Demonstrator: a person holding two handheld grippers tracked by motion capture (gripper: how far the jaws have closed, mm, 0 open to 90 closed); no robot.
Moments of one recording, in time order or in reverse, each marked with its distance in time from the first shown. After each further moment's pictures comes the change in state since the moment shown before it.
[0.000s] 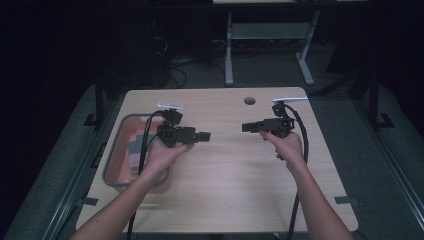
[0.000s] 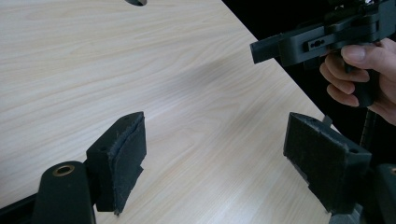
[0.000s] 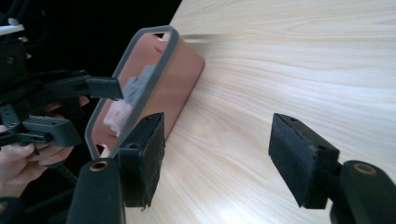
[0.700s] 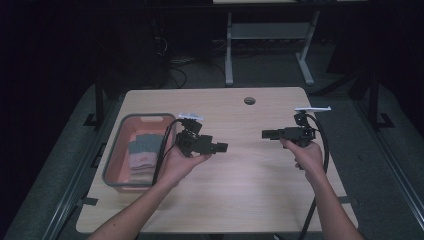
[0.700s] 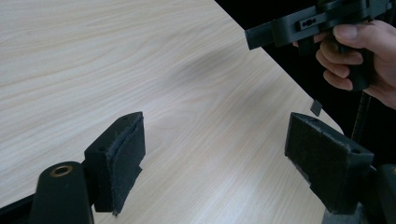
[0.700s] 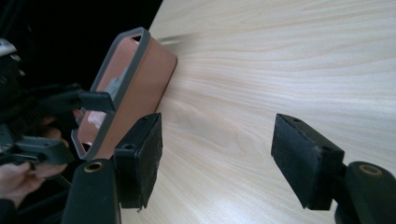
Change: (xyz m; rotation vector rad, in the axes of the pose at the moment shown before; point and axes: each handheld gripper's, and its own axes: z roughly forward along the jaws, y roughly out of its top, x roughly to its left) left arm -0.029 -0.017 0.037 0.021 -0.041 0.063; right arm -0.033 -0.029 -0.043 -0.051 -0.035 0.066
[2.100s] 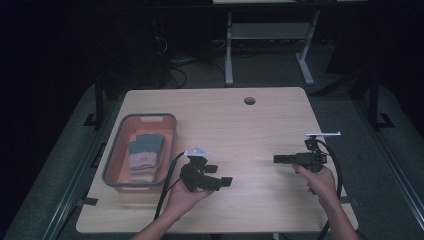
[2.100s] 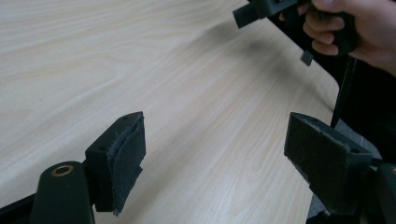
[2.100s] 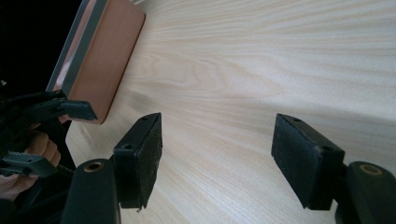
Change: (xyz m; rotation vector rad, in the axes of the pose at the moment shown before) left arm -0.022 -0.081 0.019 0.035 -0.048 0.050; right arm -0.043 -0.063 -0.014 0.055 -0.041 0.024
